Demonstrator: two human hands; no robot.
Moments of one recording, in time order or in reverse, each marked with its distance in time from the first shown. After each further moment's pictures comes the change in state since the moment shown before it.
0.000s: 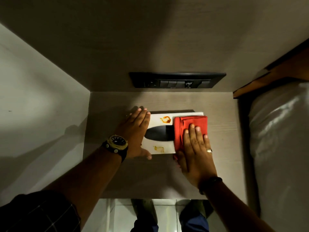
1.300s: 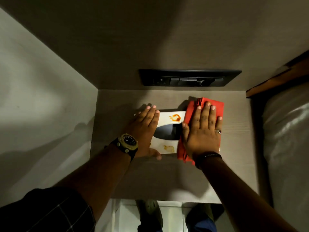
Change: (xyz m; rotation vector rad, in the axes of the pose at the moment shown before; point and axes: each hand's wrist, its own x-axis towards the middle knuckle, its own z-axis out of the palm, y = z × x) left_hand 0.000 -0.001 0.003 0.038 0.065 0.044; right_hand 0.069 -0.018 -0.007 -0.128 0.024 0.299
